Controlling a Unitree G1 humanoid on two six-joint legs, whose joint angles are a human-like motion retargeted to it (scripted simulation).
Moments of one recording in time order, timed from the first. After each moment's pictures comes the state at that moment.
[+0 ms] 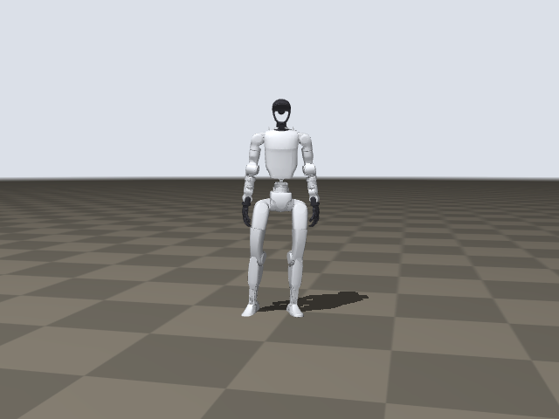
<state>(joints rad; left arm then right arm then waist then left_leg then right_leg) 0.12 0.15 0.09 1.50 0.50 0.02 -0.06 0.01 -0.16 -0.17 1.64 -0.40 0.04 0.04 -0.07 0.03 -0.05 0.00 0.01 0.20 0.00 -0.13 -0.02 0.03 -0.15 -0.40 0.04 0.07 0.11</state>
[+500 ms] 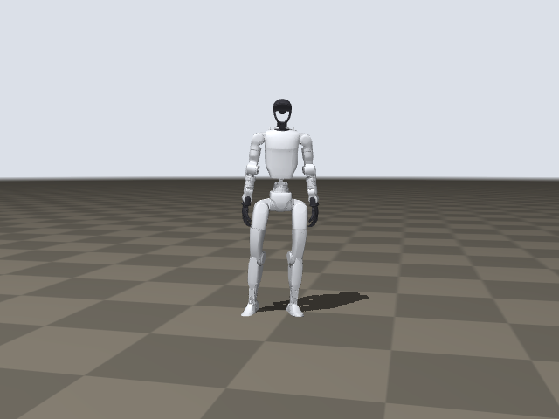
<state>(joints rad) 0.12 0.15 0.10 1.50 0.50 0.03 -0.06 0.00 -0.15 -0.16 1.61 -0.43 0.06 0.07 -0.07 0.01 -0.06 -0.01 0.01 0.19 -0.01 -0.14 -0.02 0.04 -0.15 -0.41 0.04 0.07 0.11</state>
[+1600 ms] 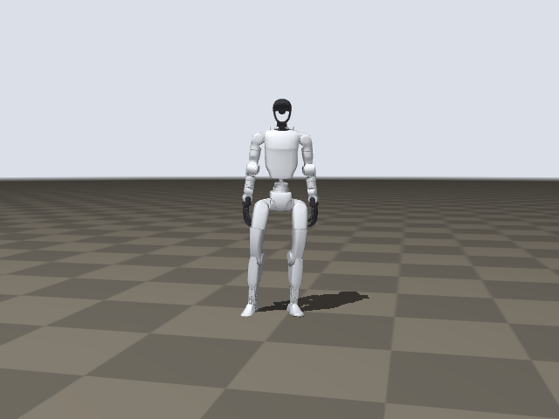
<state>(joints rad) 0.13 0.14 0.10 1.49 0.51 0.03 -0.07 0.01 -0.15 -0.17 1.61 -0.43 0.06 0.09 -0.07 0.01 -0.07 -0.02 0.01 0.19 0.00 -0.15 -0.01 0.03 -0.16 -0.42 0.04 0.08 0.10</state>
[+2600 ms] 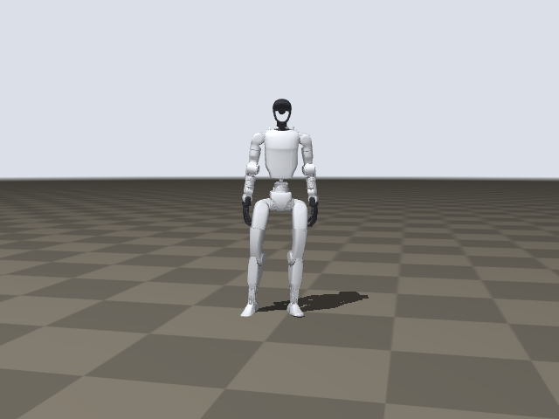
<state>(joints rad) 0.13 0.14 0.10 1.50 0.51 0.03 -0.07 0.01 -0.15 -0.17 1.62 -0.43 0.06 0.09 -0.07 0.01 -0.07 -0.02 0.01 0.18 0.00 -0.15 -0.01 0.03 -0.16 -0.43 0.04 0.09 0.10</state>
